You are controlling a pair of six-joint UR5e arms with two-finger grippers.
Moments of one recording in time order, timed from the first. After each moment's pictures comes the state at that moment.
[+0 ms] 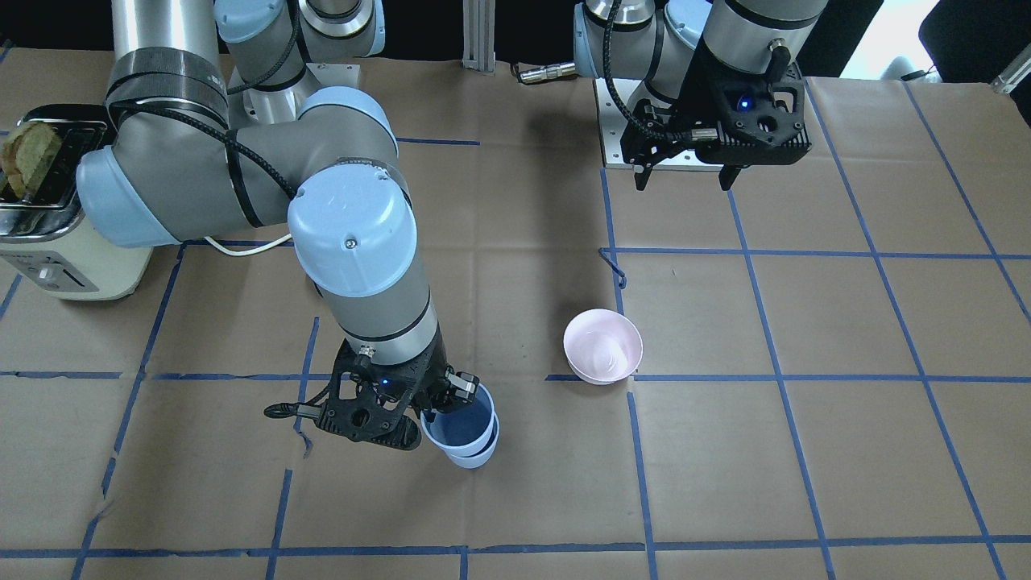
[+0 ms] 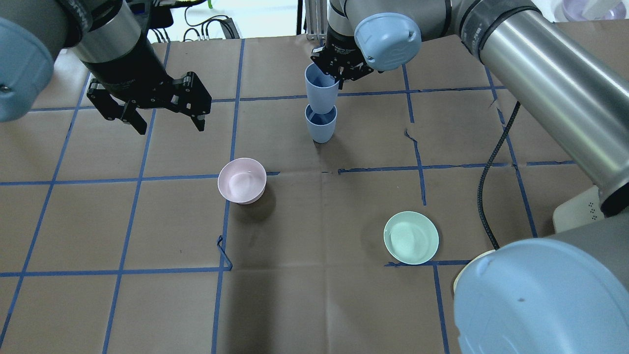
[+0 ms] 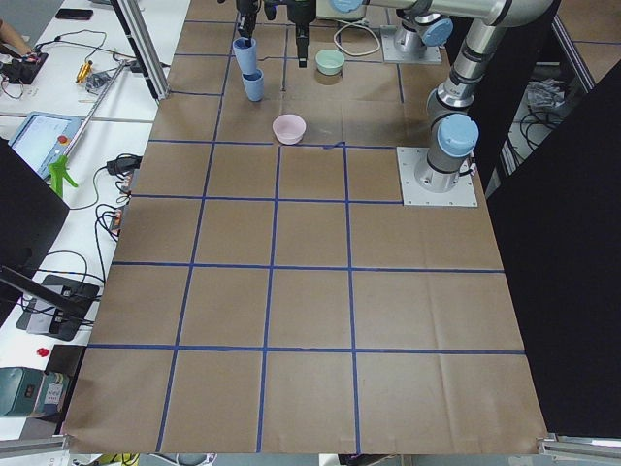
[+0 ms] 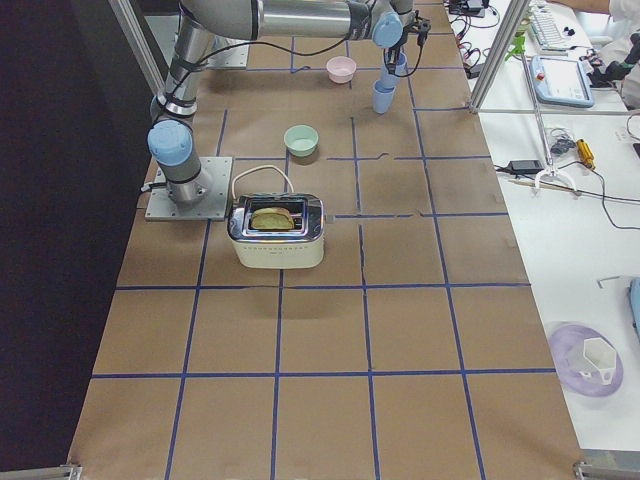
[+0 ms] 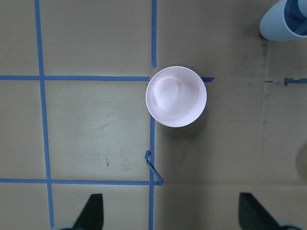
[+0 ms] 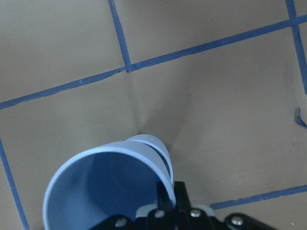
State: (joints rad) left arm -1.62 -1.55 -1.53 -1.65 1.58 -0.07; right arm 1.83 -1.04 1.25 -1.88 -1.51 0.51
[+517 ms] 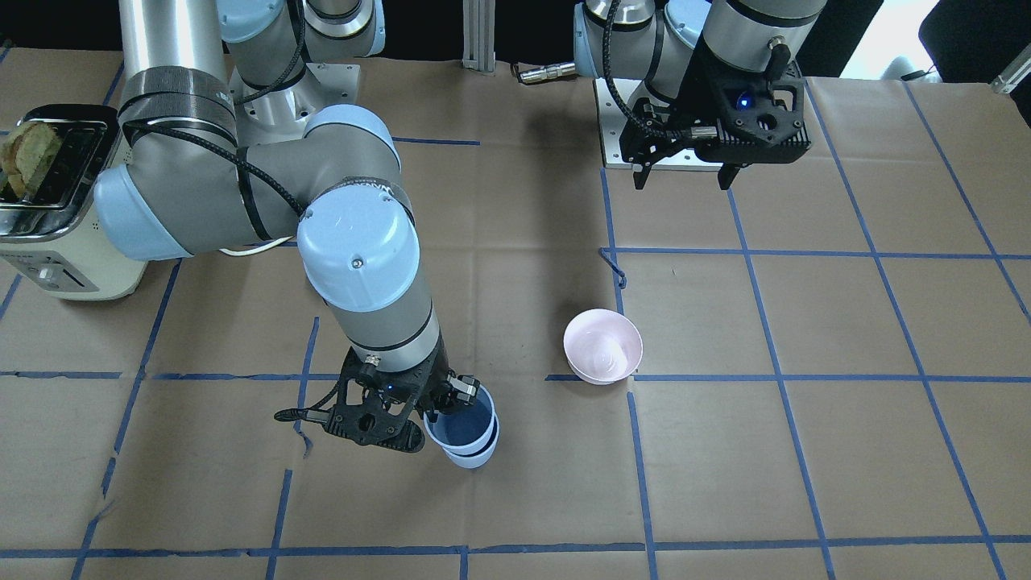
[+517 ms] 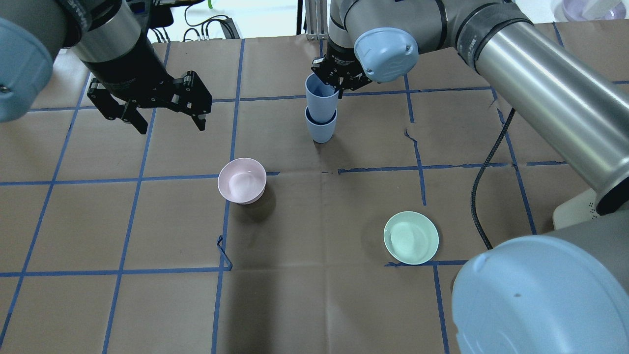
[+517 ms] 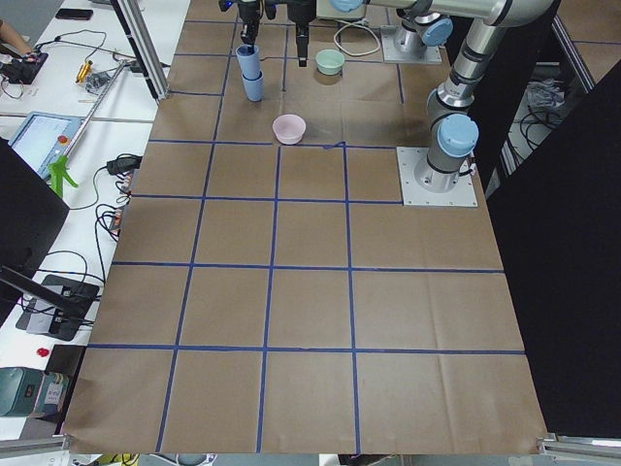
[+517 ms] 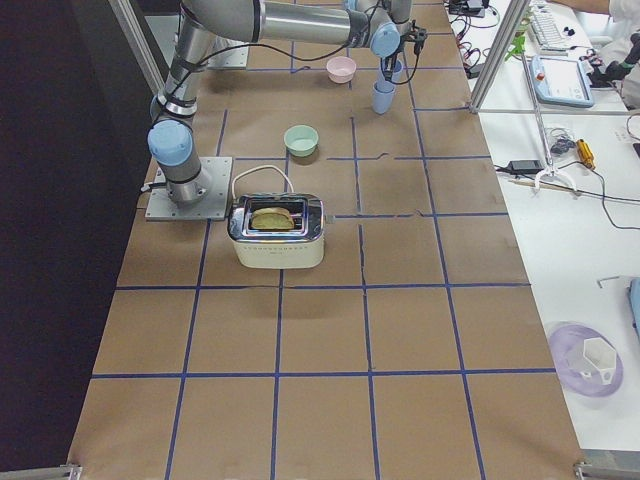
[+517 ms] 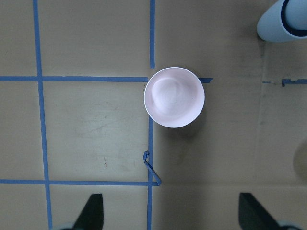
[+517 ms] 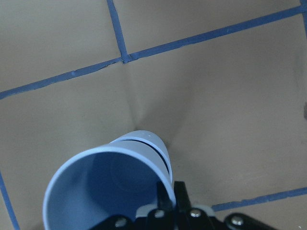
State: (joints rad) left arm -1.62 -1.55 -1.53 -1.65 1.57 -0.07; right arm 1.83 -1.03 1.28 -1.92 -1.50 0.51
